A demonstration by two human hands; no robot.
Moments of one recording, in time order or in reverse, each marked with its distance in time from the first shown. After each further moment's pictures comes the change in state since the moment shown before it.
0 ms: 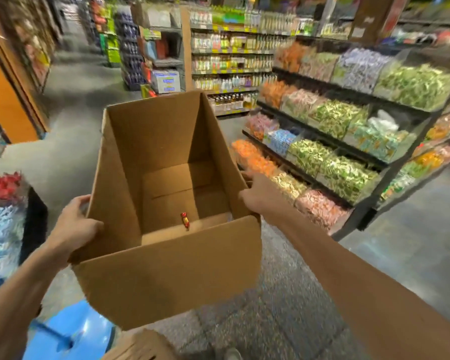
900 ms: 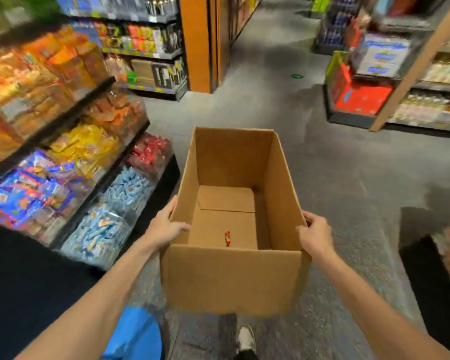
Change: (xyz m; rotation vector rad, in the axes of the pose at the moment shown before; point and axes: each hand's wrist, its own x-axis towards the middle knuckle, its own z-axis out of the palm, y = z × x) left_hand 0.588 -0.105 -0.039 -0.054 0.151 -0.478; right_hand 0.670 -0.119 0.397 -0.101 -0.307 0.001
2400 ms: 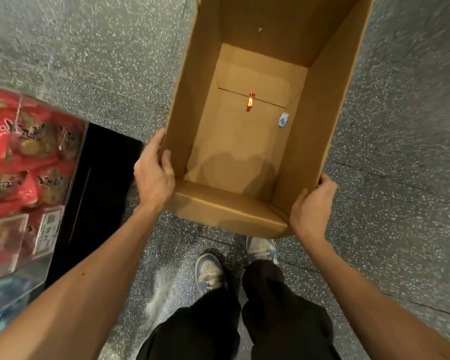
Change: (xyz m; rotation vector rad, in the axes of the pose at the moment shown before) left_hand 0.999 -0.176 0.098 0.160 0.403 0.036; right_hand 0.788 0.017 0.597 -0.321 0.006 0.050
